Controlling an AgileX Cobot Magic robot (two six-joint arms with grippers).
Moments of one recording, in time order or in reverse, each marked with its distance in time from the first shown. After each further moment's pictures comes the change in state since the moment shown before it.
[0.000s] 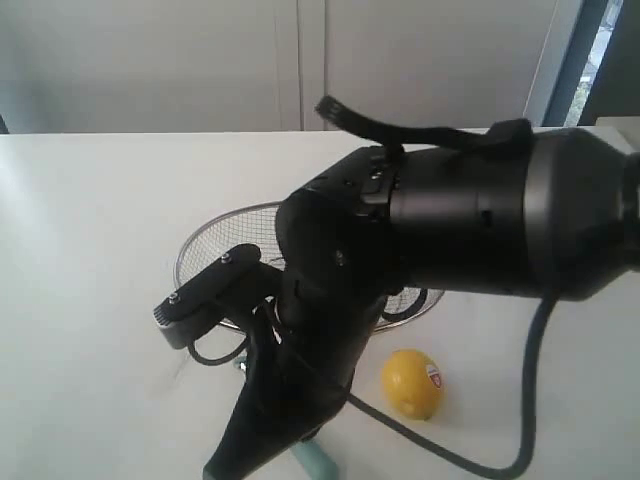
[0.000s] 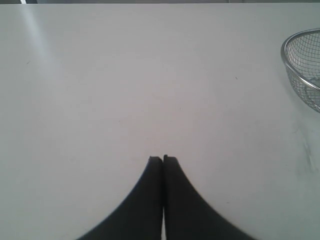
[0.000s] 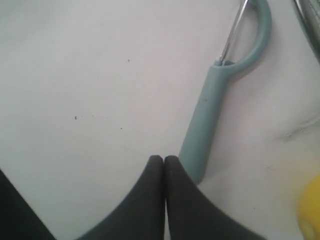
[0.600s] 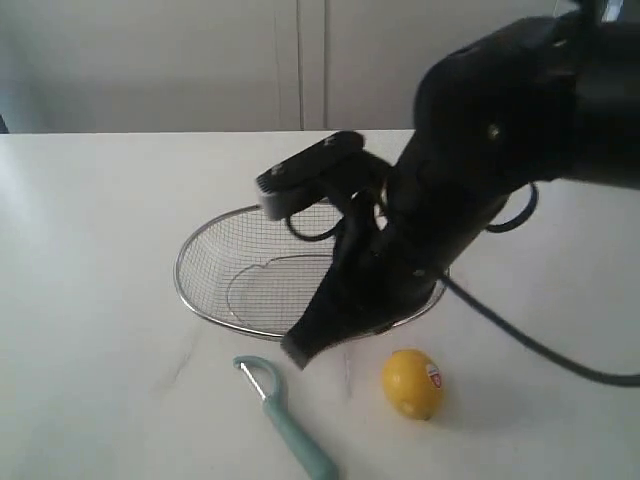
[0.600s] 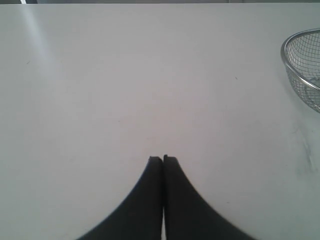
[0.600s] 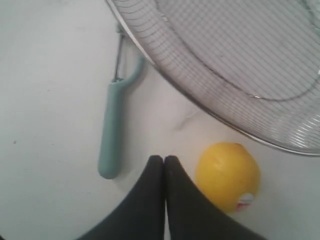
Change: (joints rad) left arm 0.000 0.000 0.000 0.000 0.000 0.000; right arm -0.172 -0.164 0.002 -0.086 0.036 0.046
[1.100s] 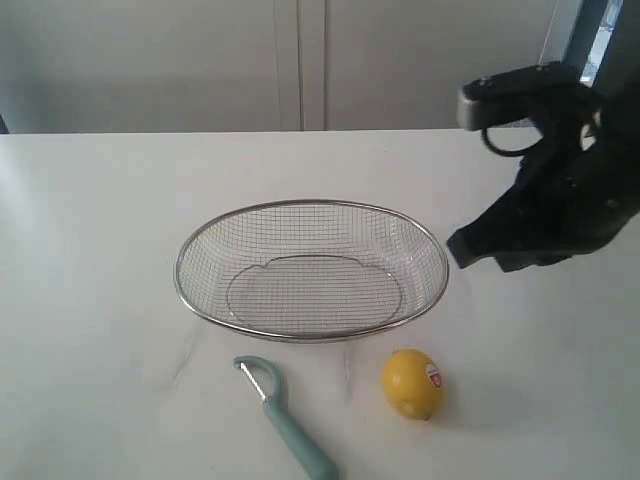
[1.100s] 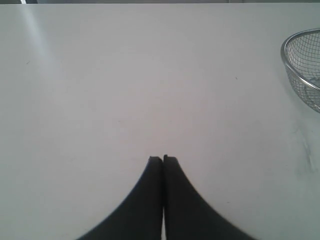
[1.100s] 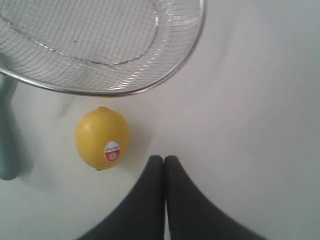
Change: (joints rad) left arm 0.000 0.000 0.000 0.000 0.000 0.000; right arm -0.366 -0.193 0.083 -0.010 0.069 -0.002
